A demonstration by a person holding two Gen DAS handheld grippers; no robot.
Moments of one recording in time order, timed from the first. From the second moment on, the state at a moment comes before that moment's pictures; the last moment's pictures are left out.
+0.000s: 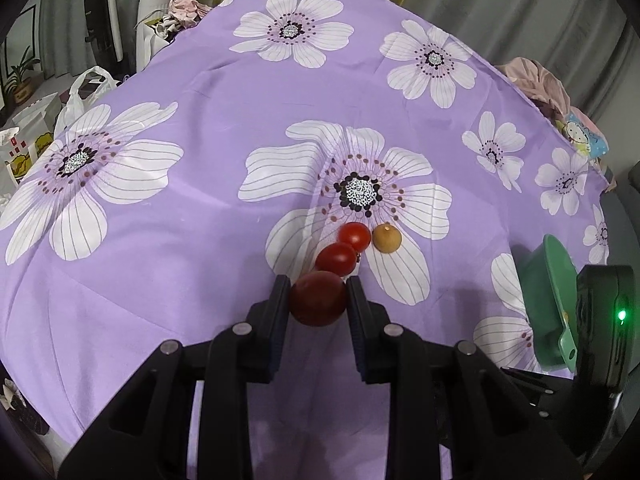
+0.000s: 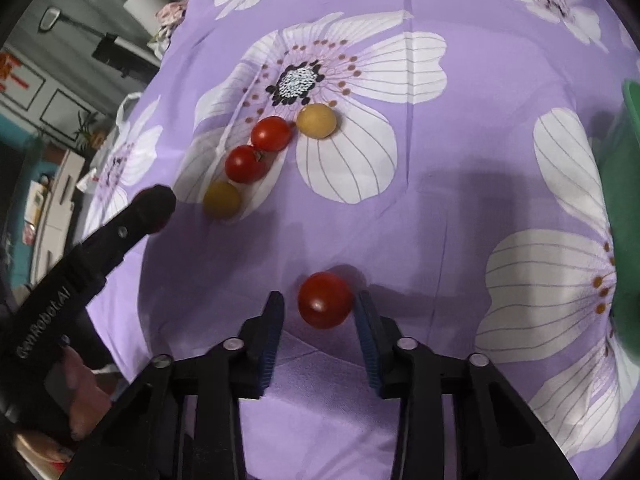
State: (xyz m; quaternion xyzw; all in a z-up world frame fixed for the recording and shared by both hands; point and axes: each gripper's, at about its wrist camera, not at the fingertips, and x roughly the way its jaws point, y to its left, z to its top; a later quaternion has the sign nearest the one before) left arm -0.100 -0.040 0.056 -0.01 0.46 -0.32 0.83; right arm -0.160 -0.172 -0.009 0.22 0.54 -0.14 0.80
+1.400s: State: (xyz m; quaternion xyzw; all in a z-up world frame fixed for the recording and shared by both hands) left arm -0.128 -0.024 0.099 -0.07 0.34 -0.35 0.87; right arm -0.218 -0.187 0.086 0.17 0.23 -0.23 0.93
